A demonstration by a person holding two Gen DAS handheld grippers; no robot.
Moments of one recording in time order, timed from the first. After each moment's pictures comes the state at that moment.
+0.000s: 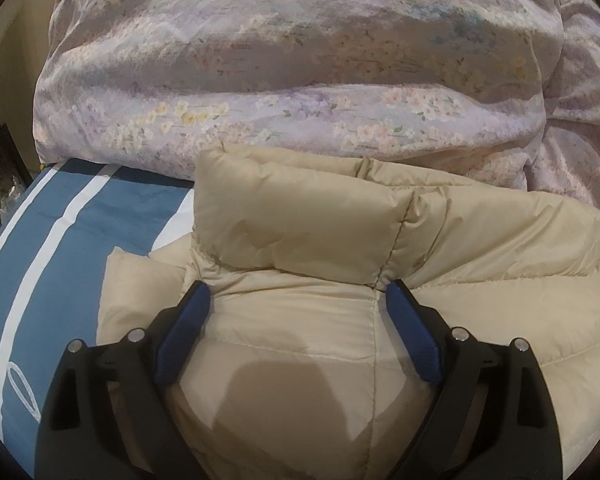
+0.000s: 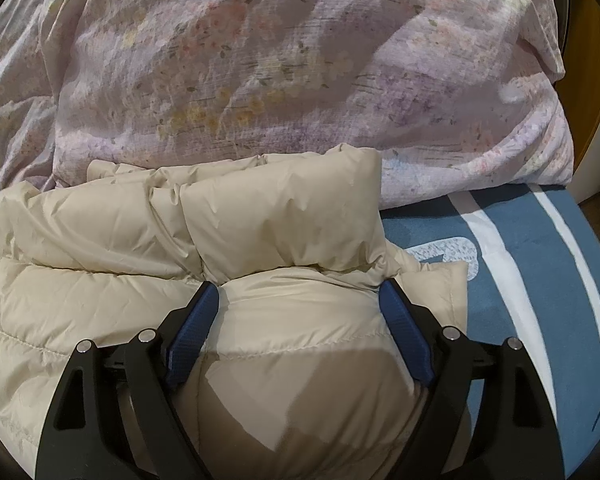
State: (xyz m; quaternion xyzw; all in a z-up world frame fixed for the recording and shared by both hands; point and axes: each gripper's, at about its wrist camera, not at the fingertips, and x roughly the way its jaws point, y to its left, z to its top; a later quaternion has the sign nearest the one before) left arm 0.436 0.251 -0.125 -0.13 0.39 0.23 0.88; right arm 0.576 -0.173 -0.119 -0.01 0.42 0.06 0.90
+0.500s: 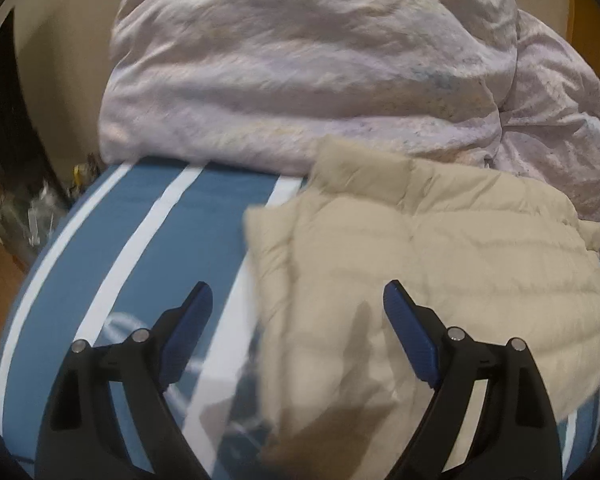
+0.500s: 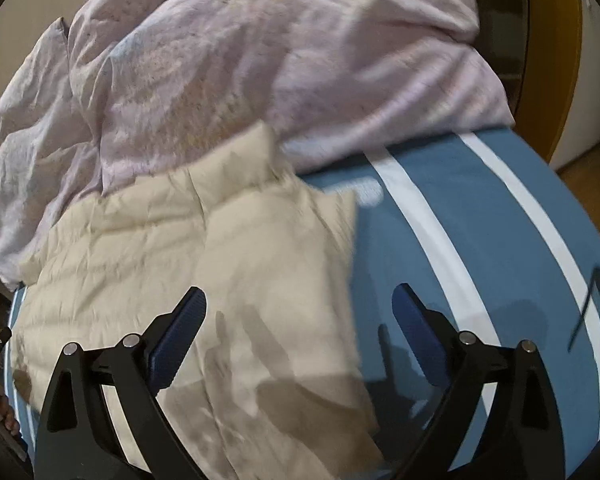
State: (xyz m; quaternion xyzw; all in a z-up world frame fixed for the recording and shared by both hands) left arm 0.307 0.246 -0.075 -0.13 0.38 0.22 0.89; right arm 0.480 -0.255 -0.081 0.10 0.44 0.08 0.89
